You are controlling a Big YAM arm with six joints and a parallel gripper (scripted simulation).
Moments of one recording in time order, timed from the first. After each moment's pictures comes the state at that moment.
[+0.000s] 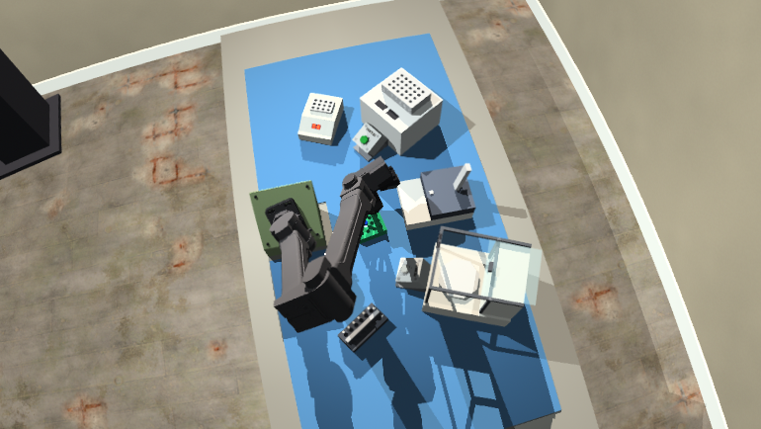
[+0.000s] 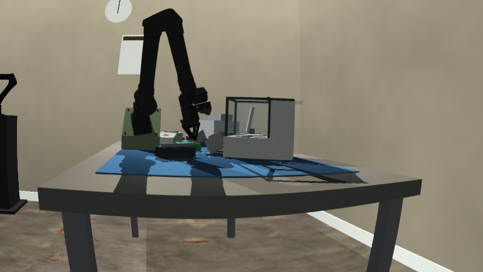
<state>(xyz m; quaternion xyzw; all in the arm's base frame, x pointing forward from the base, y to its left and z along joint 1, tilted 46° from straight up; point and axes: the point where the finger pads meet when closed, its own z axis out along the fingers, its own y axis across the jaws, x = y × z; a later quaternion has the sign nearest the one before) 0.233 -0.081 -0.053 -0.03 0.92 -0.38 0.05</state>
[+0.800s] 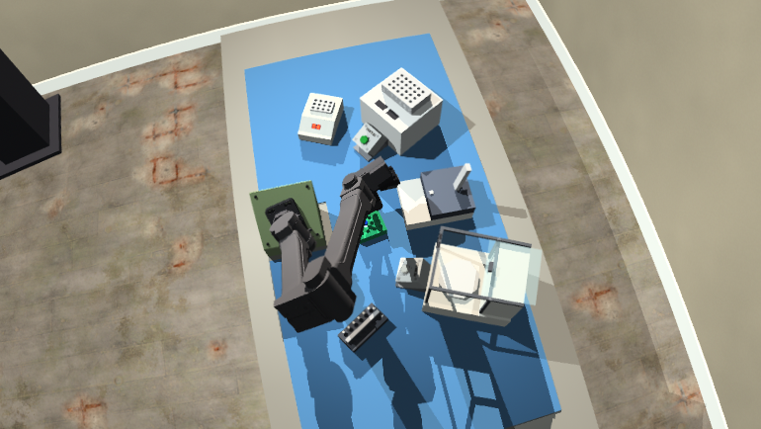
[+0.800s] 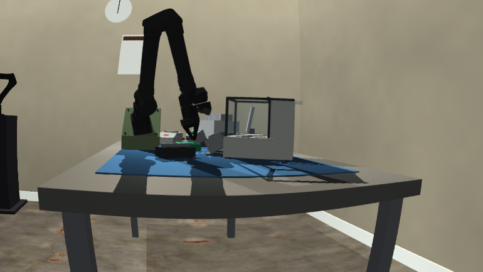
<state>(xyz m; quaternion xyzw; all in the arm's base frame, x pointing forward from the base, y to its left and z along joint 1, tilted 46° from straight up) 0.233 -0.081 -0.053 -0.03 0.92 -0.38 0.05</state>
